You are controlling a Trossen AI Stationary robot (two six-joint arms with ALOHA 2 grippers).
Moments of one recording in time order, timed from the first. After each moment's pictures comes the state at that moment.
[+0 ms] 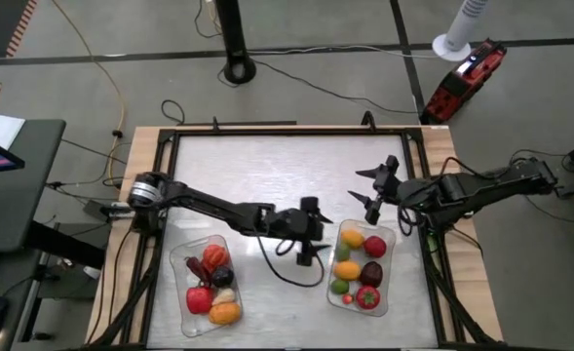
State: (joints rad) left arm -0.15 1.94 1.38 0.08 -0.17 0.19; right arm 0.20 0.80 0.72 -0.38 0.65 0.13
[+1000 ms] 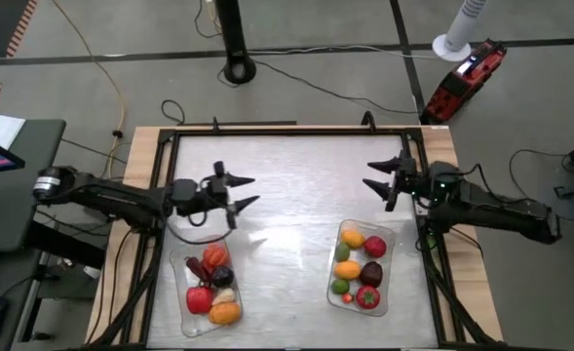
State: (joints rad) left arm 0.00 1.04 0.39 0.62 -0.30 0.04; right arm -0.29 0.32 0.31 -0.06 0.07 0.13
